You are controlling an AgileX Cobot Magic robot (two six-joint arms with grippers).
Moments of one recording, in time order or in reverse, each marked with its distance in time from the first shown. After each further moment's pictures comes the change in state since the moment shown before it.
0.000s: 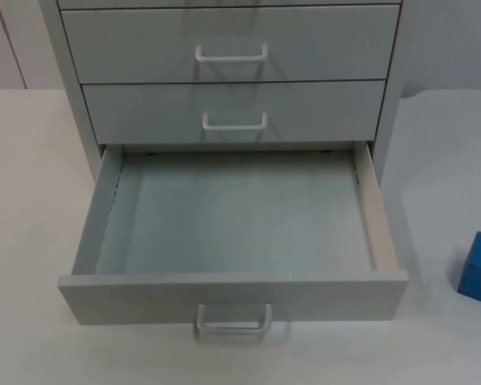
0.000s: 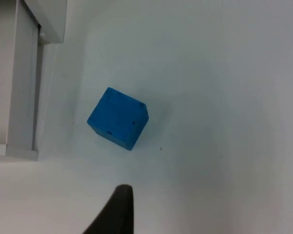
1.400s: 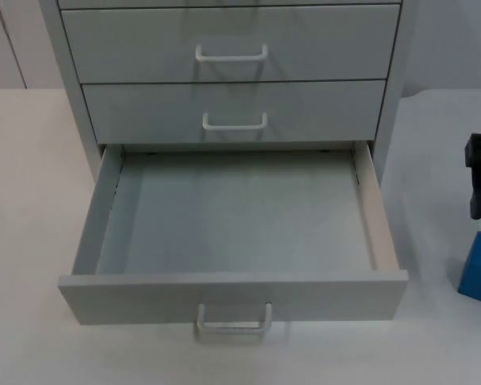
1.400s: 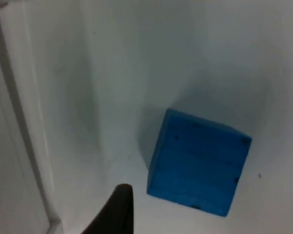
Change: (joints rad) right arm 0.339 0.952 -0.377 -0.291 -0.083 0.750; left arm 0.000 0.000 0.000 0.007 -0.010 0.005
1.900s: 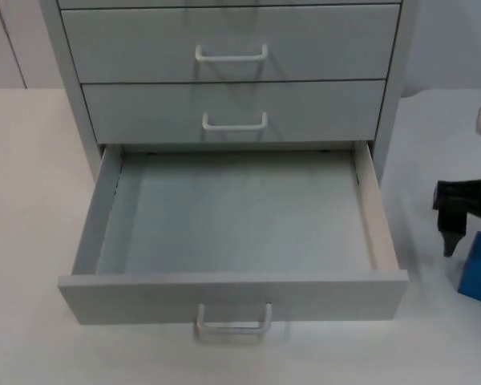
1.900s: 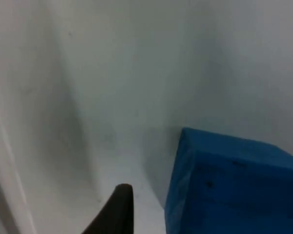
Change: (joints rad) right arm 0.000 0.208 -0.002 -0.041 -0.137 0.136; left arm 0.000 0.000 0.000 0.000 -0.004 0.000
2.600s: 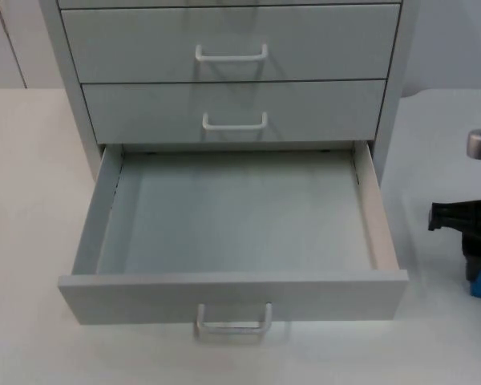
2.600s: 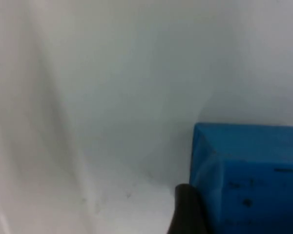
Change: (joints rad) right arm 0.000 0.032 0.000 0.006 -0.002 -0.035; left arm 0.000 0.000 0.000 0.000 0.000 0.000
